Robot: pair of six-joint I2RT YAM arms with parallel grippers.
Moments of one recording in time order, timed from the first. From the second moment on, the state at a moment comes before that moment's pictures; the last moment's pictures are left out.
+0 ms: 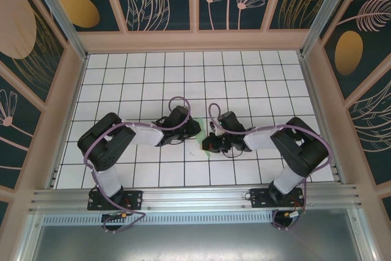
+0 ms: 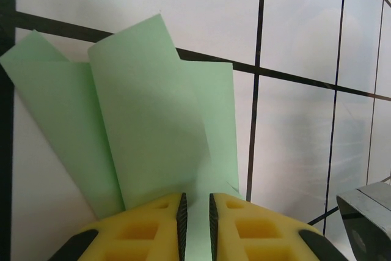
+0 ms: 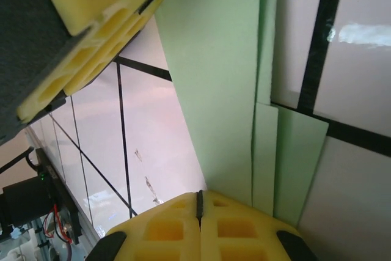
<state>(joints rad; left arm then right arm) -0.77 1.81 0.77 0.25 0.14 -1.06 0.69 1.63 0.53 0.19 -0.58 0.80</state>
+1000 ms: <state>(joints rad) -0.59 1.86 0.86 0.22 0.17 -0.88 0.65 1.65 0.44 0.38 -0.66 0.81</state>
